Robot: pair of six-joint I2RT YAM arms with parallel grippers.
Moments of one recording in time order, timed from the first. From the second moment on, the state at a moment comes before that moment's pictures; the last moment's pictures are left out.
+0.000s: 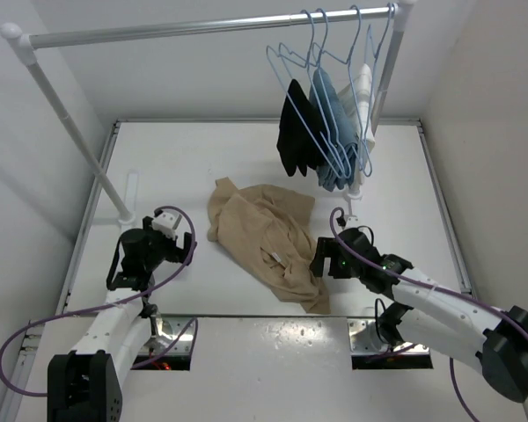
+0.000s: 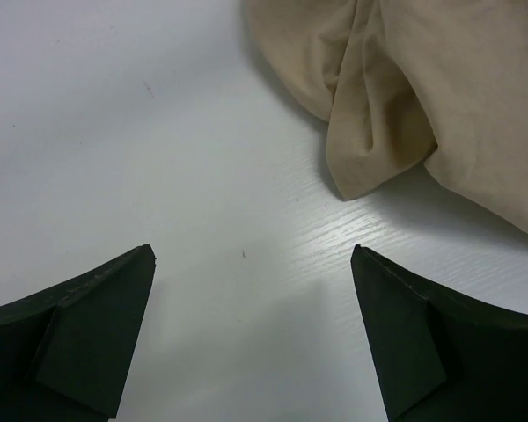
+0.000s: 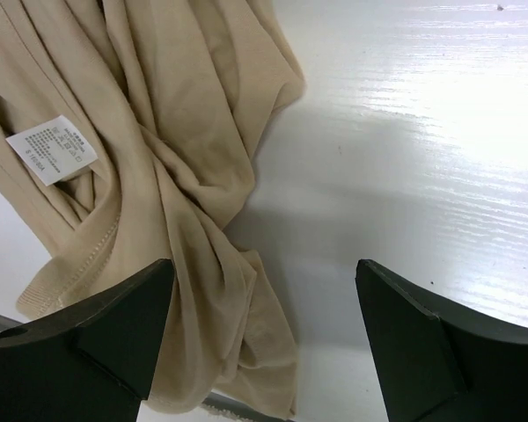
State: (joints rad) left arm 0.05 0.74 0.14 0.18 0.38 0.20; right arm 0.68 0.91 0.35 -0.31 0.13 0.65
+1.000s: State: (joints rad) left arm 0.05 0.74 0.13 0.04 0.66 0.44; right arm 0.82 1.42 0.72 -0.48 -0.36 0.28
